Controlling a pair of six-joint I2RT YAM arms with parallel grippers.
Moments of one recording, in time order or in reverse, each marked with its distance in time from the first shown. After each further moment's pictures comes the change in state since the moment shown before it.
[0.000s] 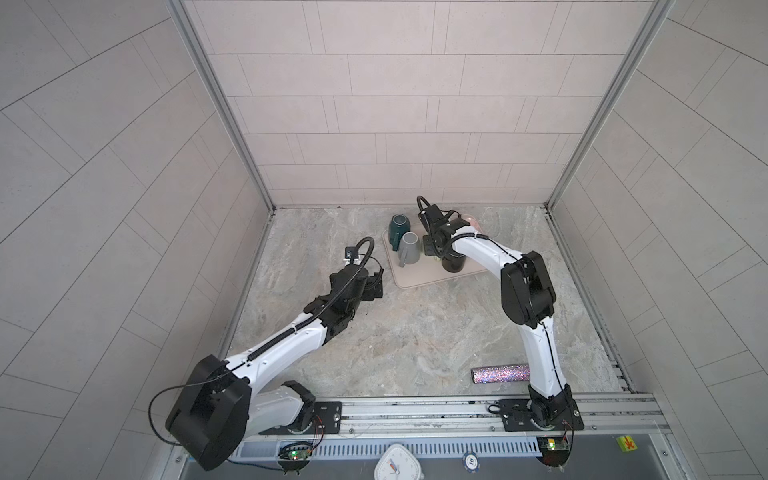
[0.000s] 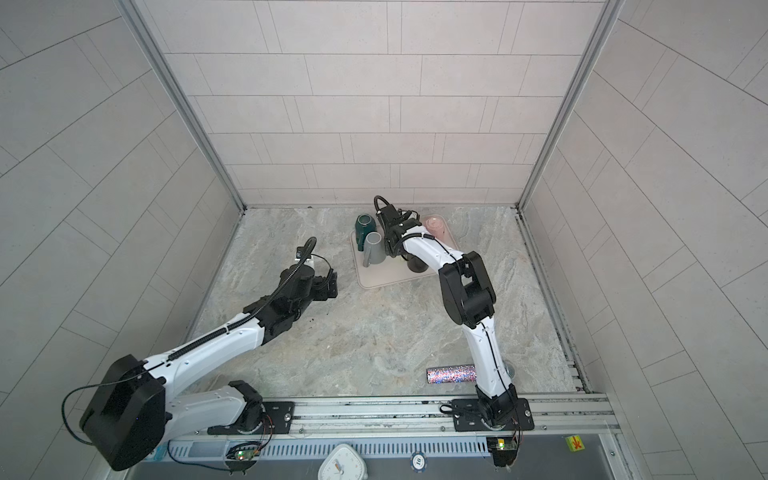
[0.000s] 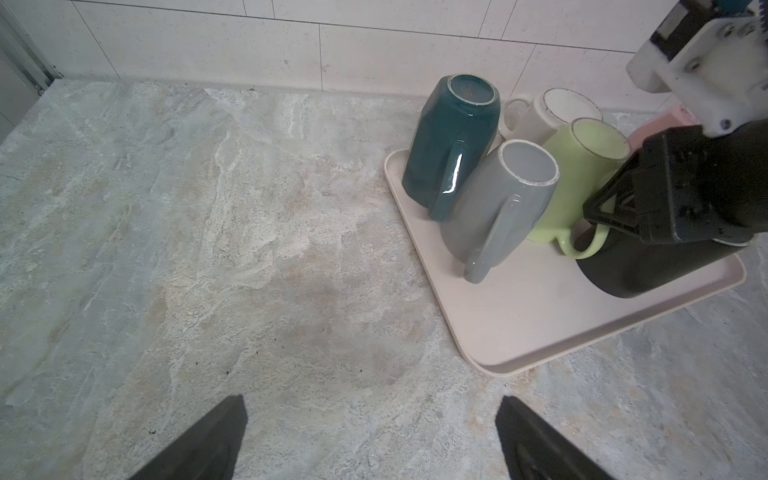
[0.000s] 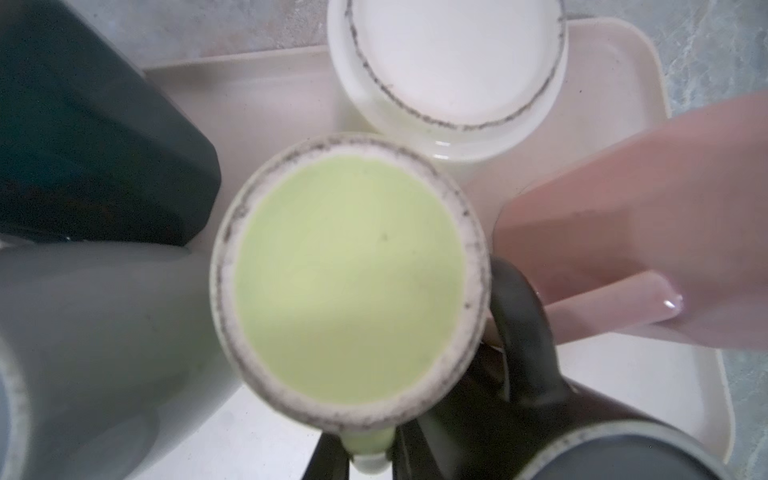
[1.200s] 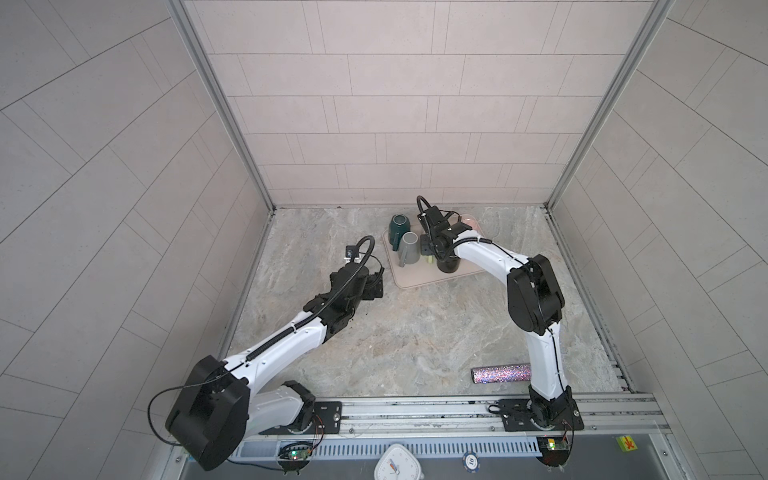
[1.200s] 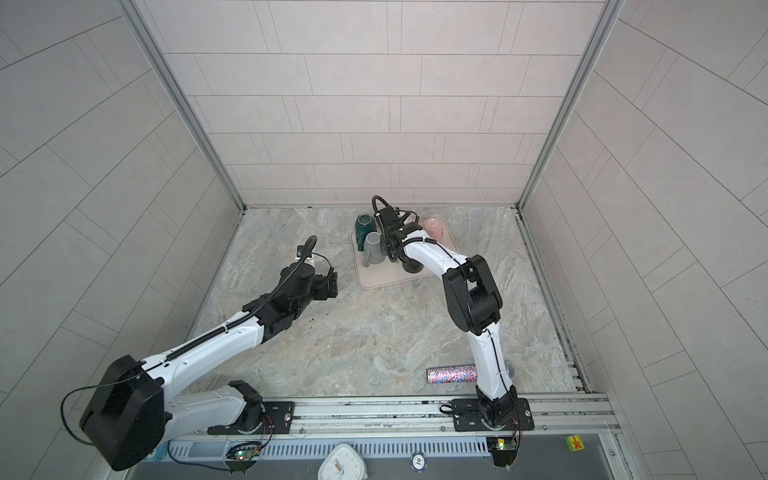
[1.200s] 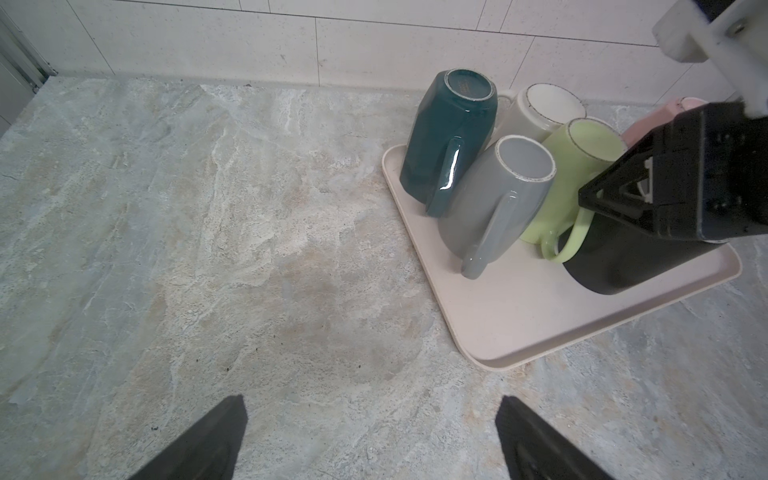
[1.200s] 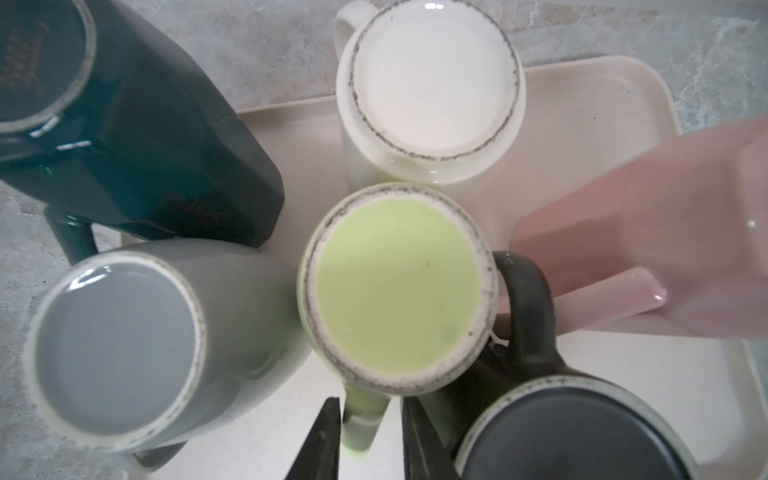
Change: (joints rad) left arm 0.000 0.000 0.024 -0.041 0.009 0.000; right arm 0.031 -0.077 -0.097 0.110 -0.019 0.030
